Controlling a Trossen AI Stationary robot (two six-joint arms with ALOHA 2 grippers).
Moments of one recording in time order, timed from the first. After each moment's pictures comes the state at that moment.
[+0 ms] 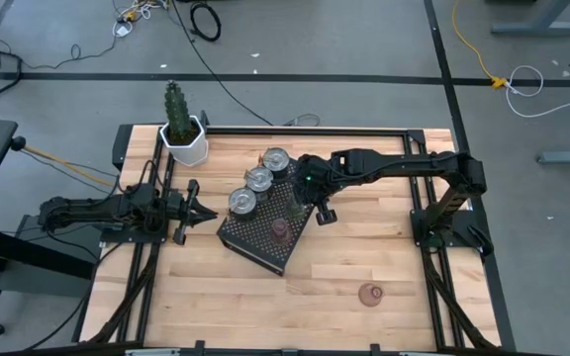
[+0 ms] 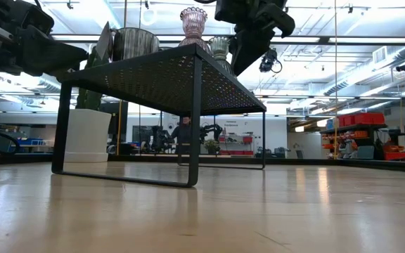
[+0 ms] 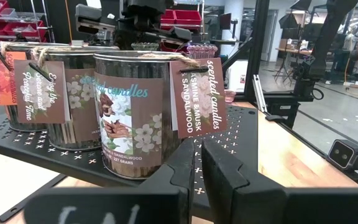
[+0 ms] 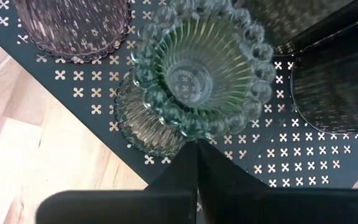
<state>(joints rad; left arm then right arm) 0.03 0.05 0.01 0.05 0.13 -0.03 -0.08 1.72 1.53 -0.90 -0.03 -0.42</state>
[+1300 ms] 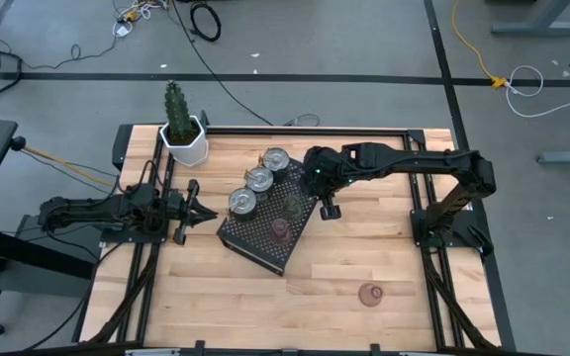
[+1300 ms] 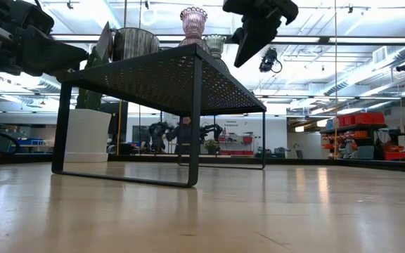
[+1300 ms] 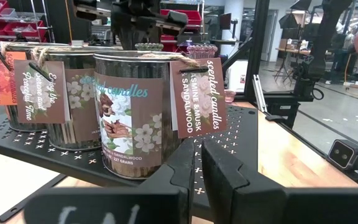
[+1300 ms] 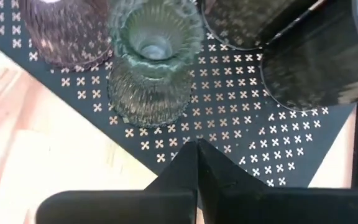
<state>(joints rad) 0.03 0.05 0.01 0.05 0.13 -0.03 -0.10 1.65 1.53 -0.93 -0.03 -0.34</state>
